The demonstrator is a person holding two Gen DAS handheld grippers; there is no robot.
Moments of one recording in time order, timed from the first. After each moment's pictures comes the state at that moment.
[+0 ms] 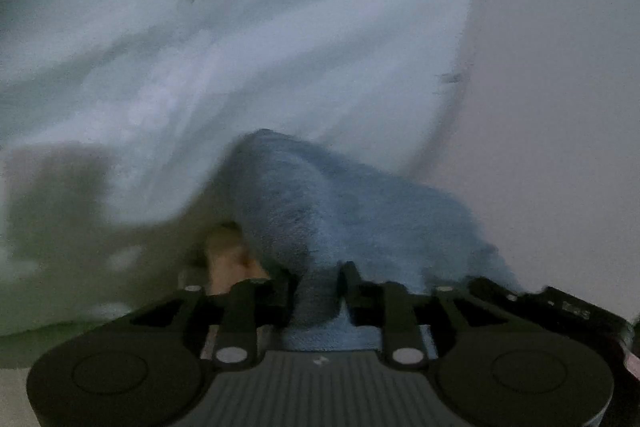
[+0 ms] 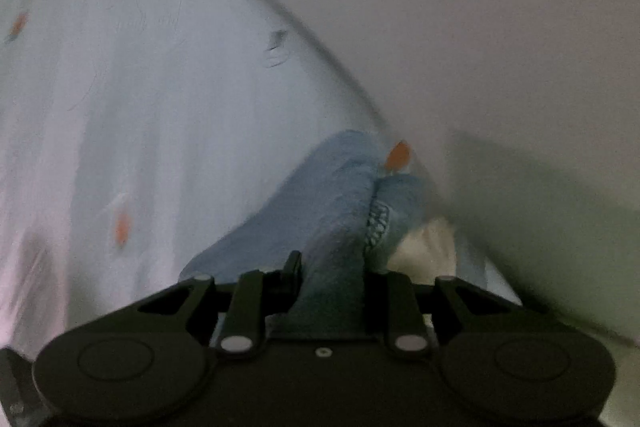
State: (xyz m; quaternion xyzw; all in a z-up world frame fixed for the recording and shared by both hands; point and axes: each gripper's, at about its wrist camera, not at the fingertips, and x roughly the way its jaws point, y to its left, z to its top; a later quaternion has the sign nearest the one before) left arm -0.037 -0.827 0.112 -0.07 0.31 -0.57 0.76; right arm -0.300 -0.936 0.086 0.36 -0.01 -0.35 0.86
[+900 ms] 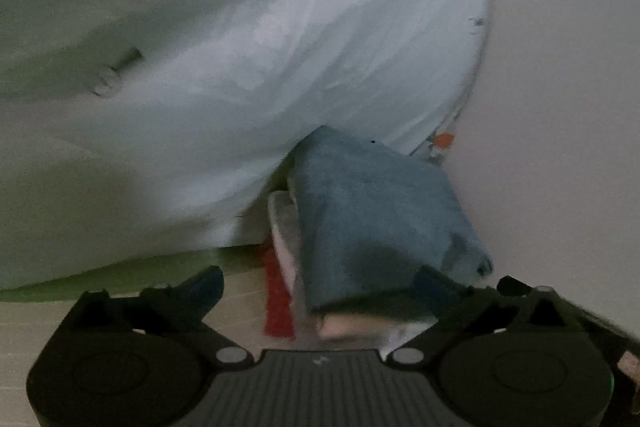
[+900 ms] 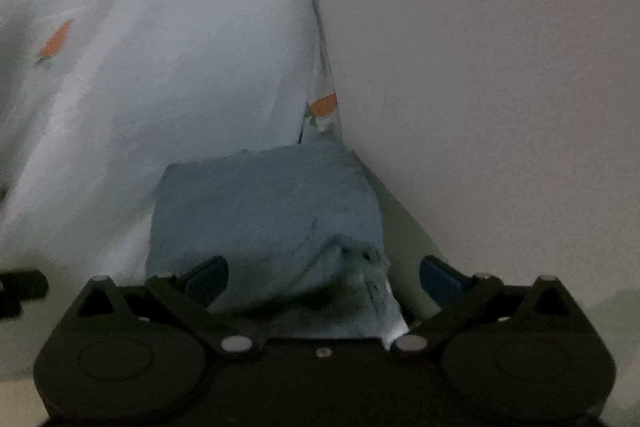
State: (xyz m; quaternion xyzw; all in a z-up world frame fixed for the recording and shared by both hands) left arm -0.085 -0.701 0.077 0.01 0.28 -0.53 0.80; right arm -0.294 -0.835 0.025 0.13 0.14 -0.48 0.86
